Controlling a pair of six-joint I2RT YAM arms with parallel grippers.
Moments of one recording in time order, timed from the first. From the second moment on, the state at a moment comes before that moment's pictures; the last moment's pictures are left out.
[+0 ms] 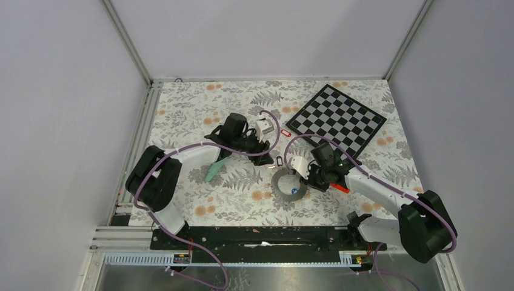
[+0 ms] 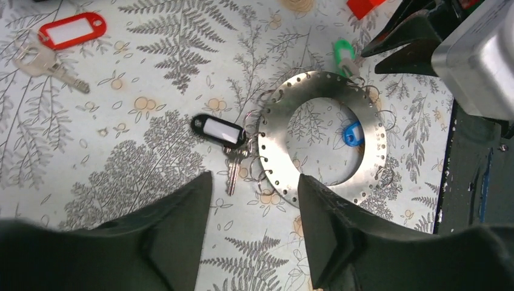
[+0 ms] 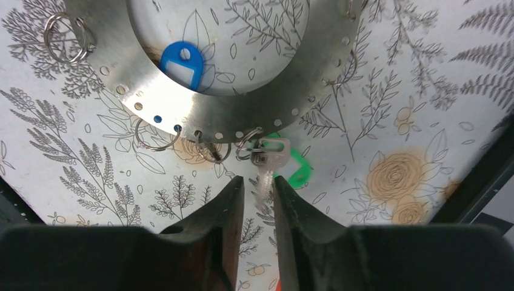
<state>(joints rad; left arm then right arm) -0.59 1.68 0.96 0.07 0.72 0.11 0.56 1.20 0.62 -0.56 -0.20 -0.69</state>
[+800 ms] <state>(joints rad) -0.73 1.55 0.89 -0.24 0.64 0.92 0.56 1.10 0.76 -0.64 -0.40 -0.62</state>
